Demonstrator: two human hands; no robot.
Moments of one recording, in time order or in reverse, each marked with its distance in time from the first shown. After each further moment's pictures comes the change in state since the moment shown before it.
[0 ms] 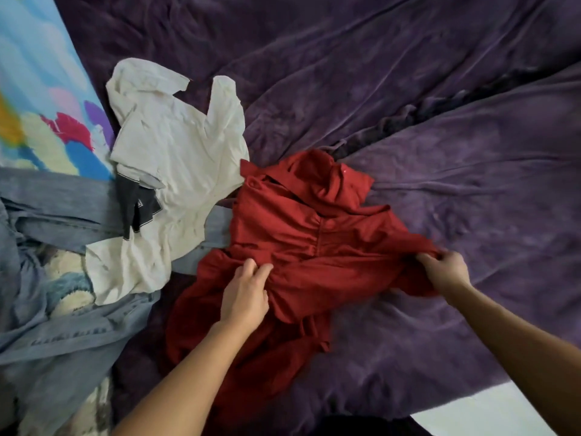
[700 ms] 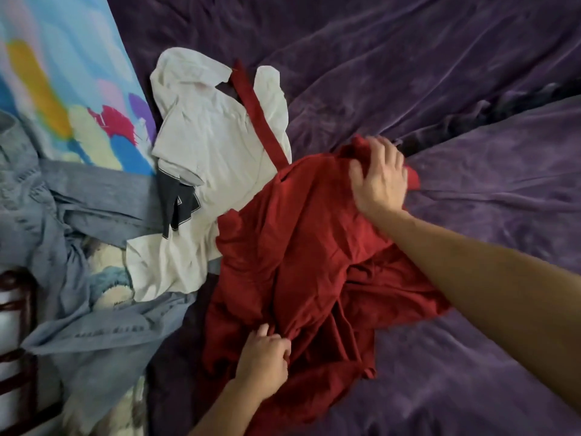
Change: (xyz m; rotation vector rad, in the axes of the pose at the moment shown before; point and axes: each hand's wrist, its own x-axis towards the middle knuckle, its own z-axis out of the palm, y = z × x) left_hand -0.054 -0.052 0.043 0.057 -0.456 -0.035; right_hand -0.001 -0.235 0.120 -0.031 0.263 -0.745
